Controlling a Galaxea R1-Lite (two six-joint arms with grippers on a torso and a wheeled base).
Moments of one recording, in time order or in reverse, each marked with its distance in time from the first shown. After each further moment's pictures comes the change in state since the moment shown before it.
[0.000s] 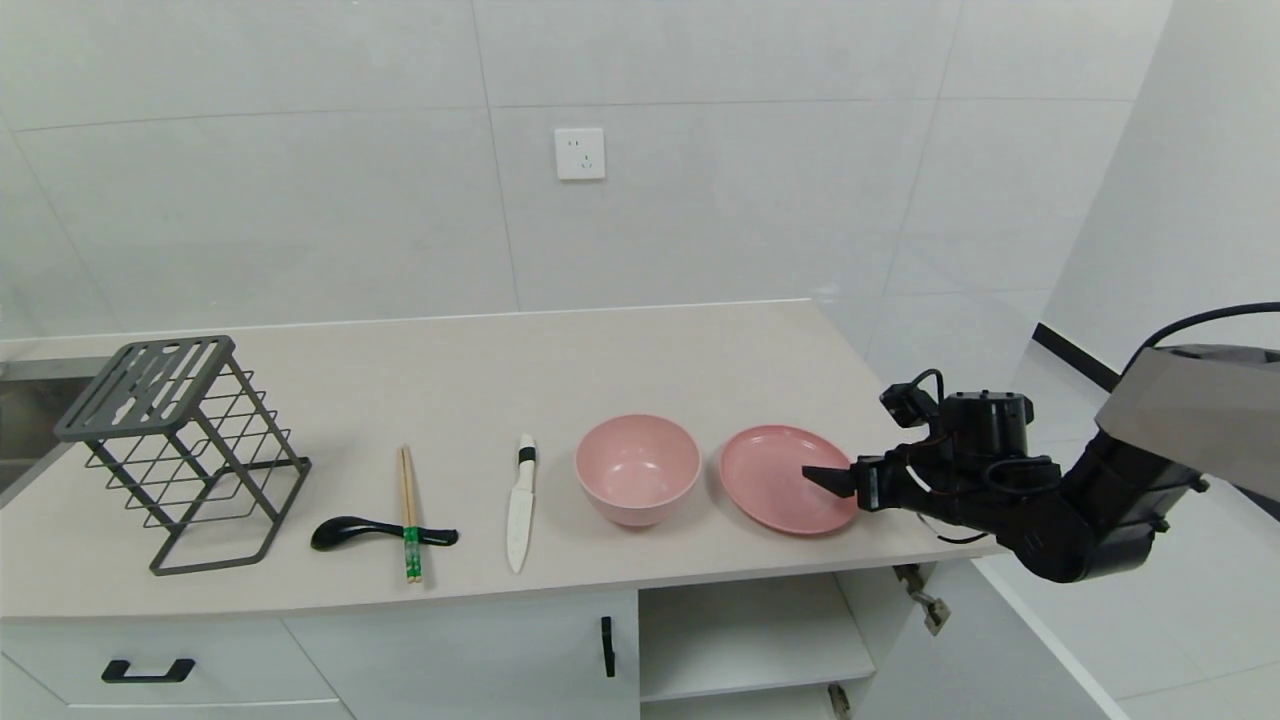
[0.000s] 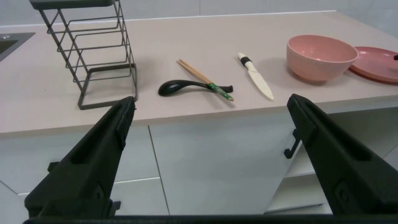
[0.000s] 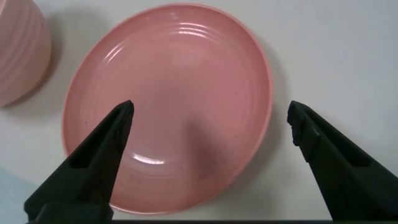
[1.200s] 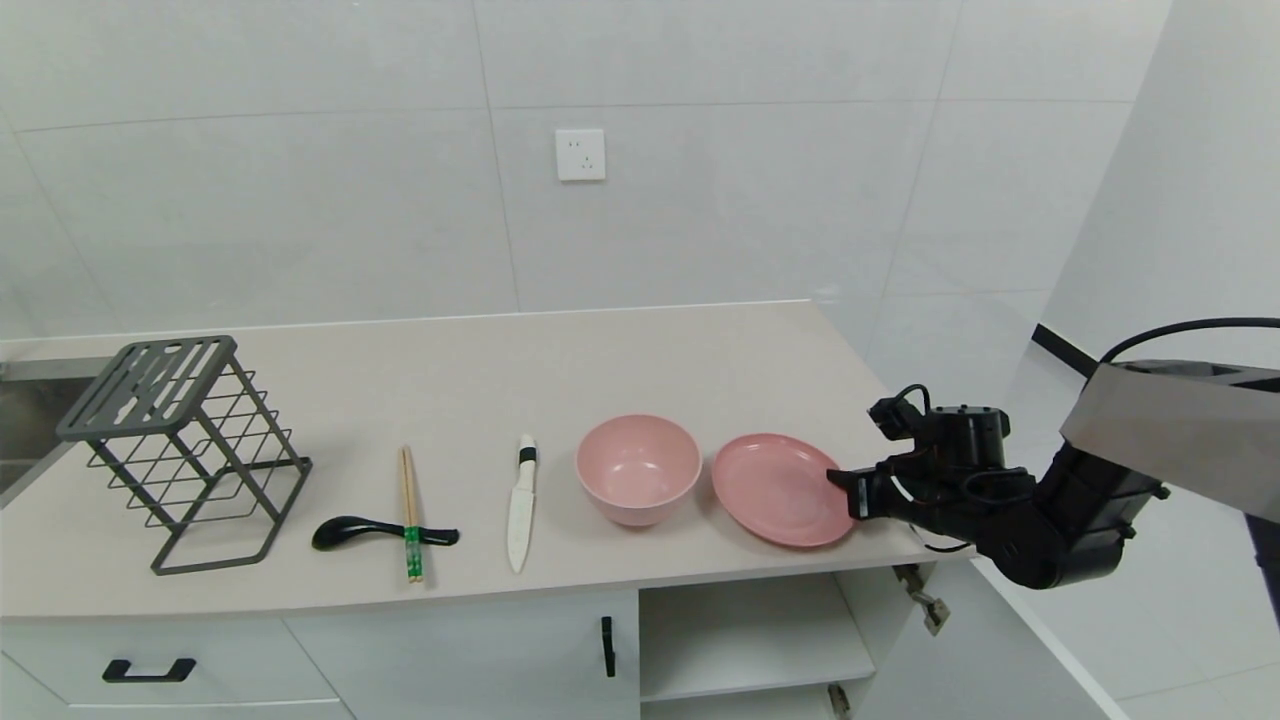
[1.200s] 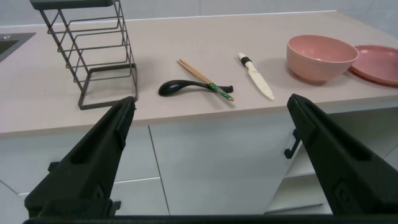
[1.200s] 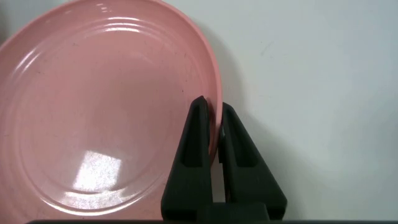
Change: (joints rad) left arm 0.000 0.000 0.000 0.000 0.000 0.000; right arm -0.004 0.087 -0.036 -0.007 -0.101 -0.008
